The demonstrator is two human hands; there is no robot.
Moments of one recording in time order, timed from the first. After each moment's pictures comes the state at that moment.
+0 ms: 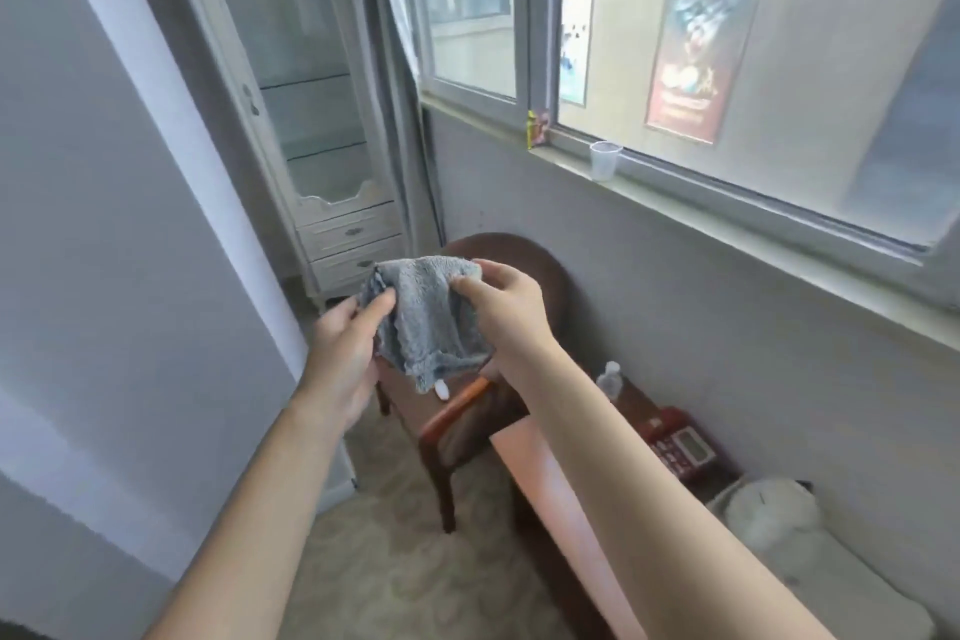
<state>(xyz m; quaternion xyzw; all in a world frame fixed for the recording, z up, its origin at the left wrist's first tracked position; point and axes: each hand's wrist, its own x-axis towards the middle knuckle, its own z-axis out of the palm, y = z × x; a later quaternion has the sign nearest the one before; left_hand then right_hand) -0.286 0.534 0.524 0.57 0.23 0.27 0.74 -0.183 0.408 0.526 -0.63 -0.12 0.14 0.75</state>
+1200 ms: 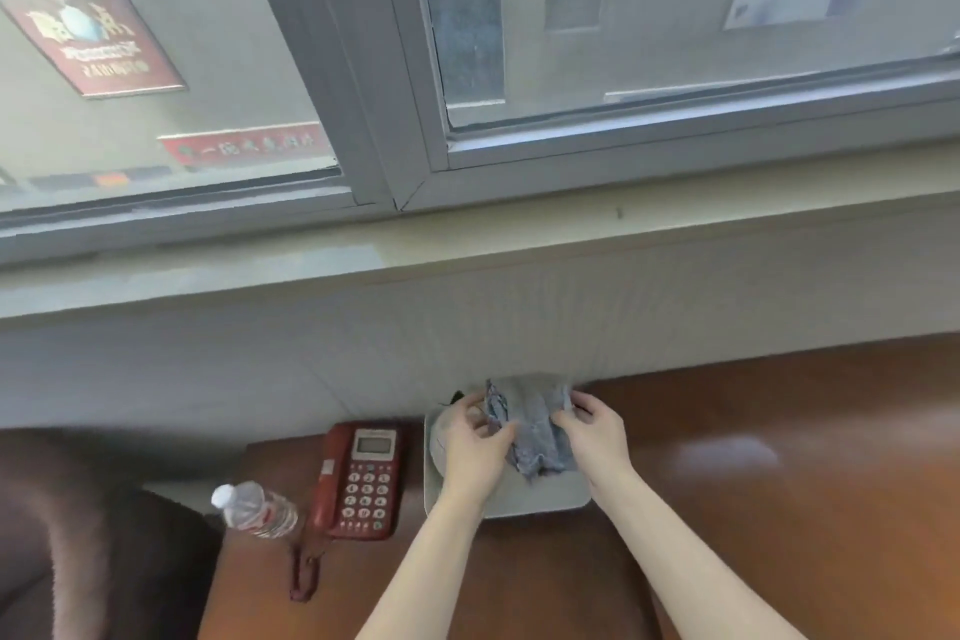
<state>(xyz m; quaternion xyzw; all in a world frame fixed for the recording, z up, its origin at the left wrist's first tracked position) -0.021 0.076 0.241 0.75 -0.01 -0.30 0.59 -0.105 -0.050 0.232 -0.56 0.49 -0.15 0.66</state>
